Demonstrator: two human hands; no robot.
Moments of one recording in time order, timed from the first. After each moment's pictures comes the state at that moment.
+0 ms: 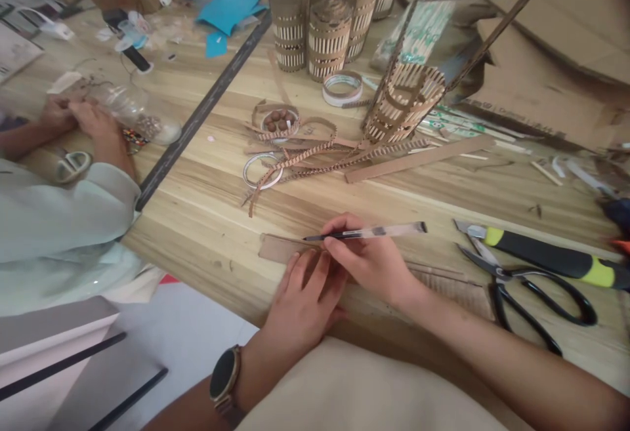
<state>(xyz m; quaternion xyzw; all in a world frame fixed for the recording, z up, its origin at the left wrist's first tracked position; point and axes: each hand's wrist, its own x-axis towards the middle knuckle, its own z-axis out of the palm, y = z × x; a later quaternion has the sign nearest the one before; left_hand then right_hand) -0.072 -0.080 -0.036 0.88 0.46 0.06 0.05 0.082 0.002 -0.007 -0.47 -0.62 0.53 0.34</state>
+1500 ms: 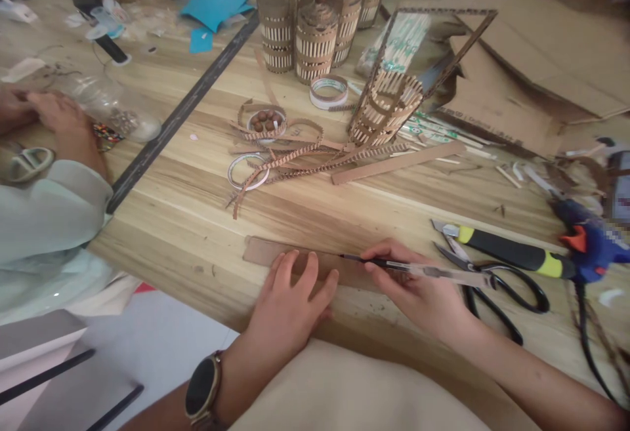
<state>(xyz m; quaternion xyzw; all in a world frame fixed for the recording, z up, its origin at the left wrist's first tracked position) -0.068 -0.074 -0.021 0.89 0.45 0.03 0.00 0.153 -0.031 -0.004 -0.55 -0.69 0.40 0.25</state>
